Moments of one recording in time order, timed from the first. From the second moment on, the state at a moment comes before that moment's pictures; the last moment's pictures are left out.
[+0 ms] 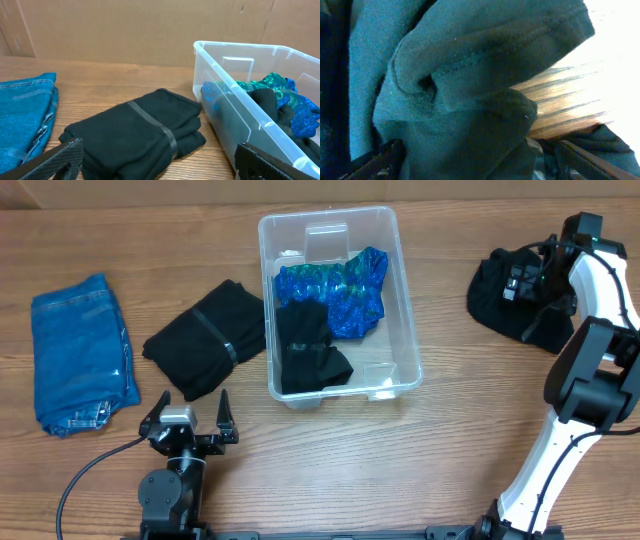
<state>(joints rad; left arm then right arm) -0.04 0.03 0.01 -0.08 -0.03 -0.09 -0.32 2.35 1.96 -0.96 -0.05 -0.03</state>
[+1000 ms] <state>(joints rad) -0.04 0.03 0.01 -0.08 -0.03 -0.09 -0.31 2.40 2.53 -1.49 -0.27 0.03</state>
